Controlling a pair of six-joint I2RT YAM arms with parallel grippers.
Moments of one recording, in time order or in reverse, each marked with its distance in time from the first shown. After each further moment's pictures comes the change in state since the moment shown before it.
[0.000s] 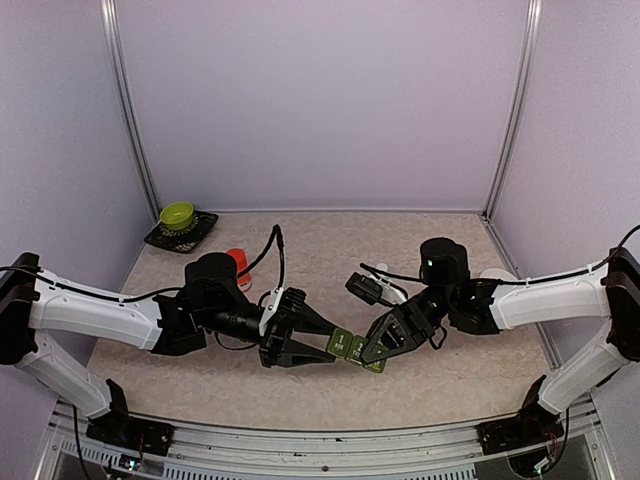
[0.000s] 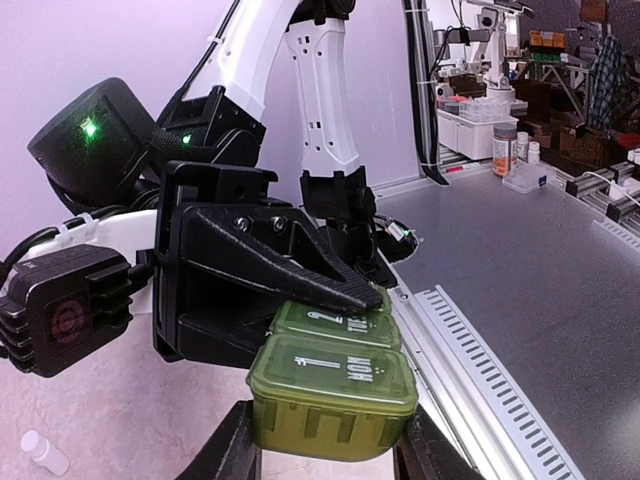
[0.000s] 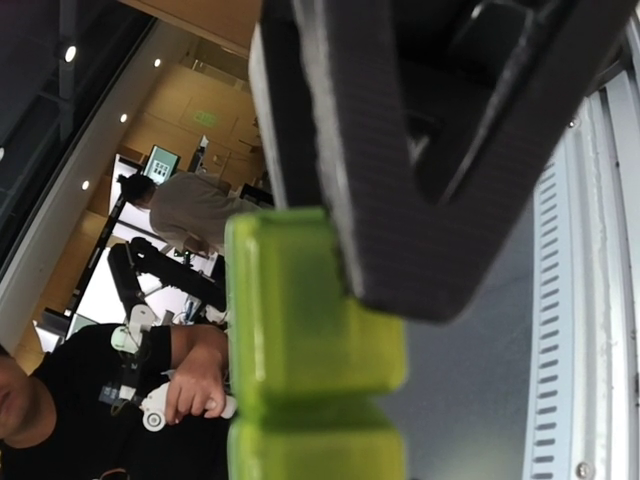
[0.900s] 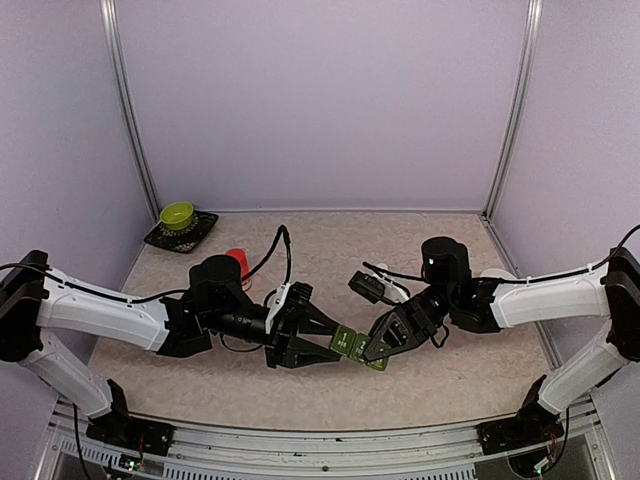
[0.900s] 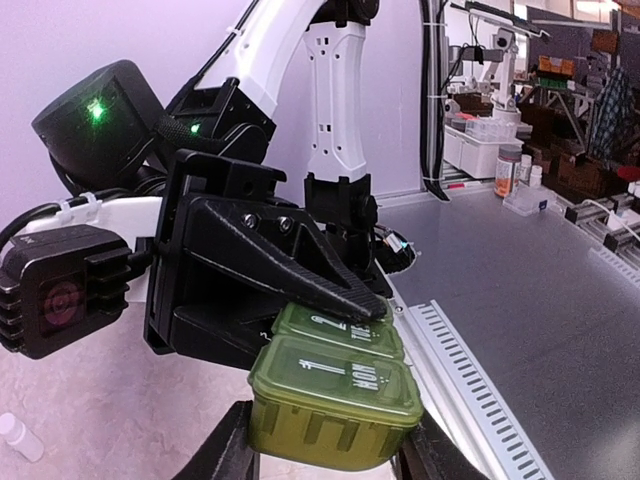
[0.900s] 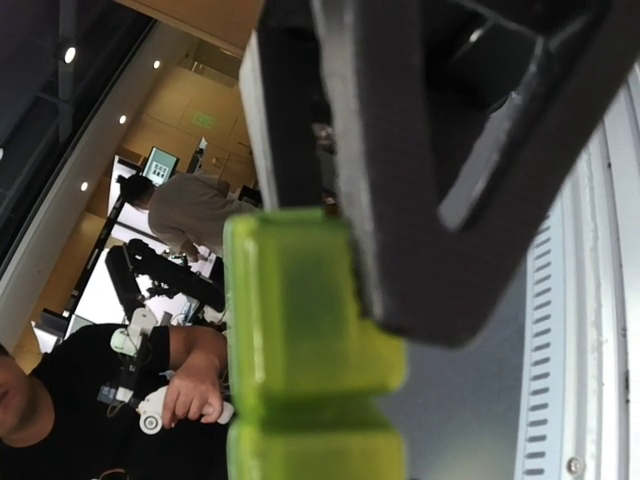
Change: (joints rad) left arm -0.006 0.042 0.005 0.062 -0.021 -0.113; right arm -0.011 0.000 -0.002 -0.019 -0.015 -0.028
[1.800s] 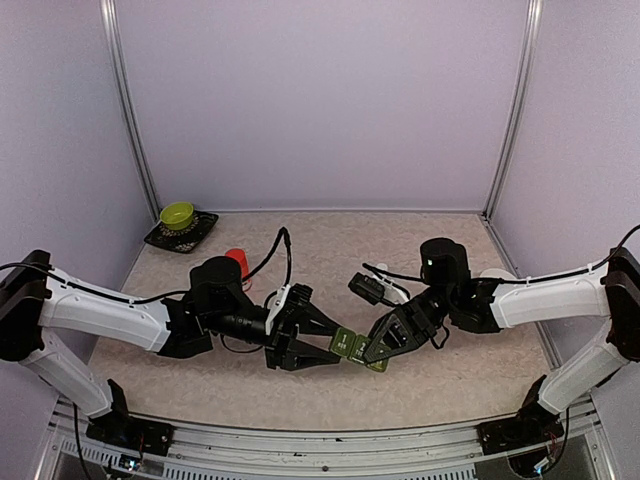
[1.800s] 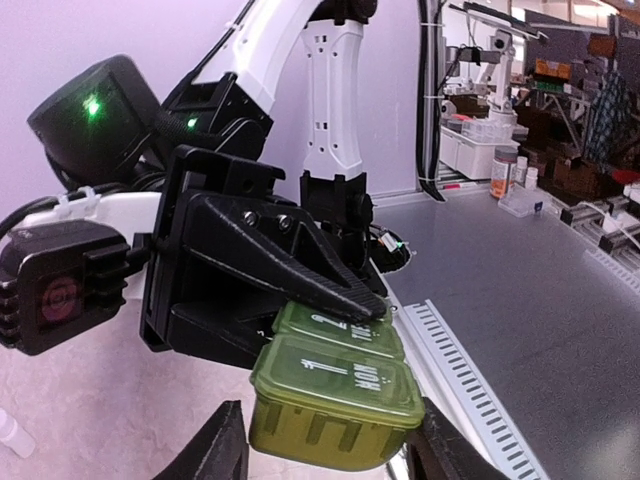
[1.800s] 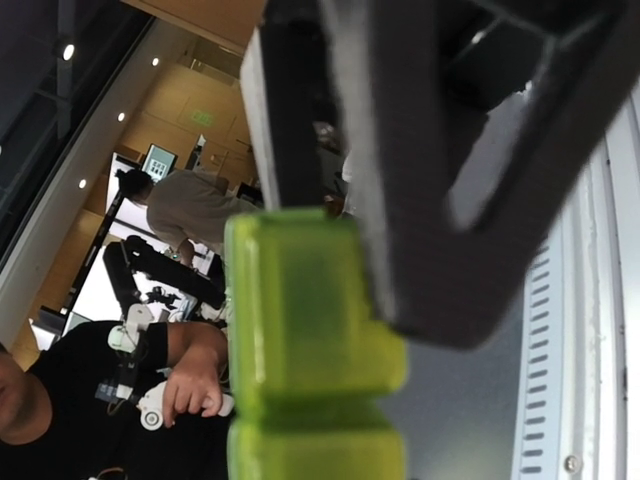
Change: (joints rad) left arm 0.002 0.011 -0.007 0.023 0.019 -0.008; right arm -0.001 0.000 0.000 -0.022 -0.001 -0.023
